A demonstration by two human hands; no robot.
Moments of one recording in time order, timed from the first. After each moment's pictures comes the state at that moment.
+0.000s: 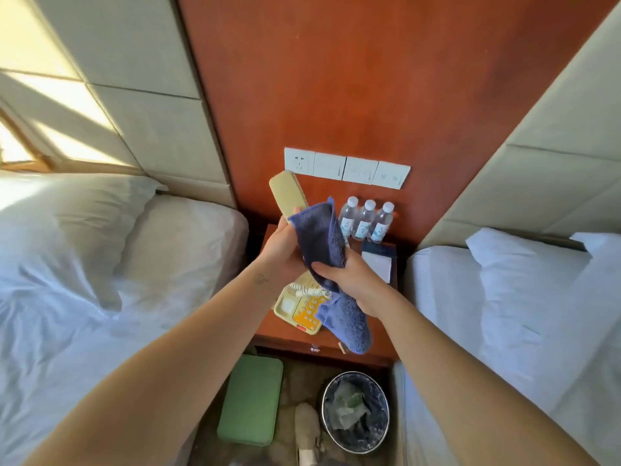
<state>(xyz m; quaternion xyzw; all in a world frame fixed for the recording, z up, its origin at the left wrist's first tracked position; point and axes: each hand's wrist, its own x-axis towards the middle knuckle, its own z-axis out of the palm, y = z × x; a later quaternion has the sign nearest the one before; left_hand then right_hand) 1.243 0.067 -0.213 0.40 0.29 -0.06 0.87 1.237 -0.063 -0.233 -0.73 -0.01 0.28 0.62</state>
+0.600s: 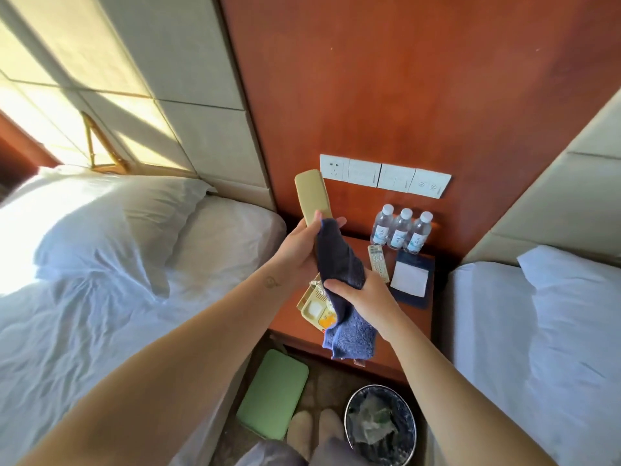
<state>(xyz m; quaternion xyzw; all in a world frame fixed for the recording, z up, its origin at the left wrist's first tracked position) 1.234 0.065 -0.194 0.43 0.27 -0.04 0.86 1.228 -0.081 -0.245 -0.76 -0.09 0.27 0.58</state>
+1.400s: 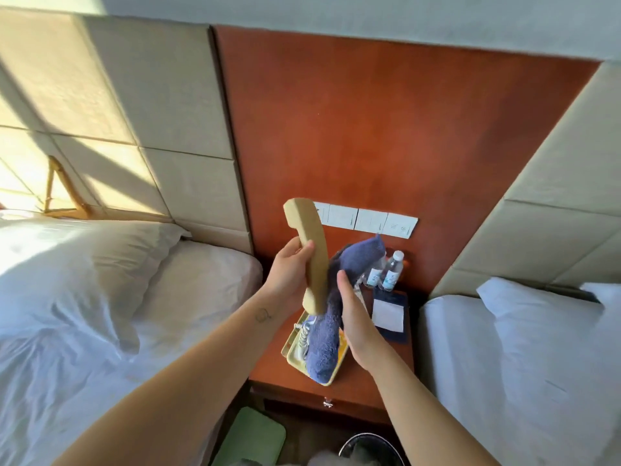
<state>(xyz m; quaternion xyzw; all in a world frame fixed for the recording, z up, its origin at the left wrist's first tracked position) 1.226 0.096 -0.170 0.52 0.18 0.00 0.83 1.198 -0.028 -0.189 -0.63 -0.02 0.24 0.73</state>
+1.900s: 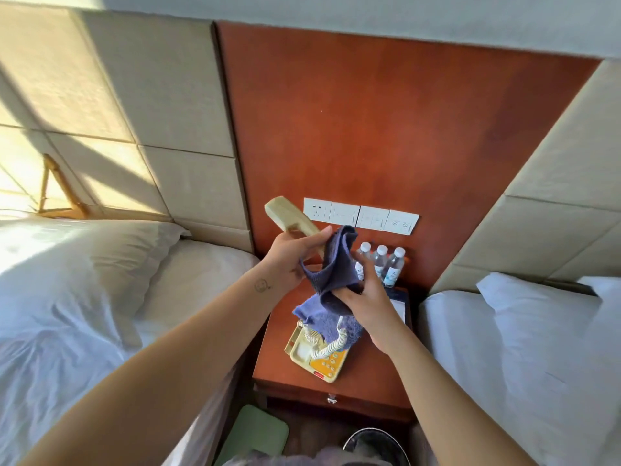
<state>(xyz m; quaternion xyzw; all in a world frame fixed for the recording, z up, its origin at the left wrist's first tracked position) 1.233 0.119 -0.143 0.52 0.18 -0.05 0.83 1.212 -0.038 -0.192 -0.72 -0.09 0.16 0.67</state>
